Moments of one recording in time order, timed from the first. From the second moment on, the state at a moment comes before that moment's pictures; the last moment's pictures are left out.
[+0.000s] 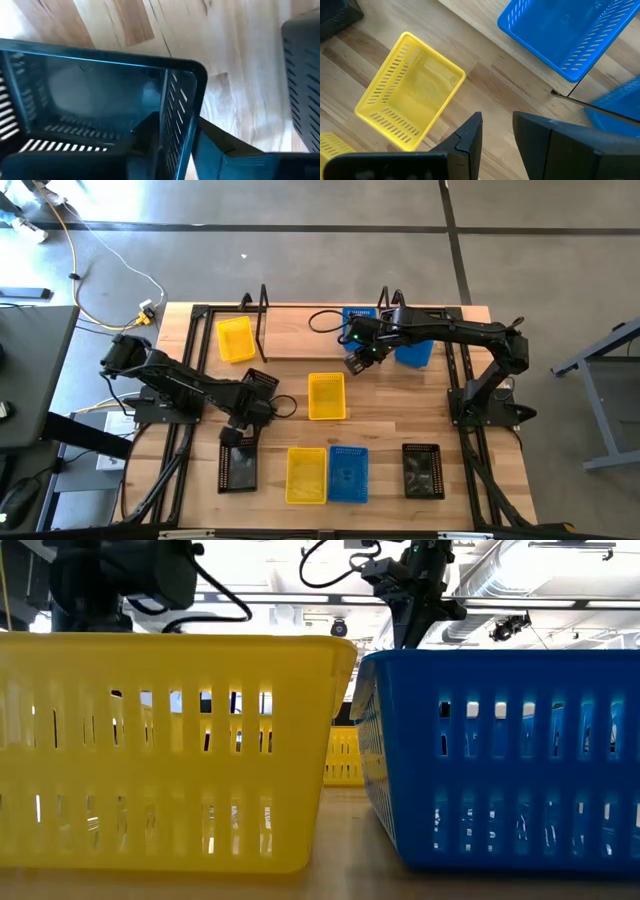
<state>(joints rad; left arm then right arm) -0.13 1.50 0.80 -0.94 -0.07 0.07 -0.20 1.66 1.58 -1.18 0.11 0.69</state>
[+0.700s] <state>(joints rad) -0.13 1.51 1.11 -1.07 -0.03 -0.02 -0.20 1.66 1.58 -1.18 0.11 0.69</state>
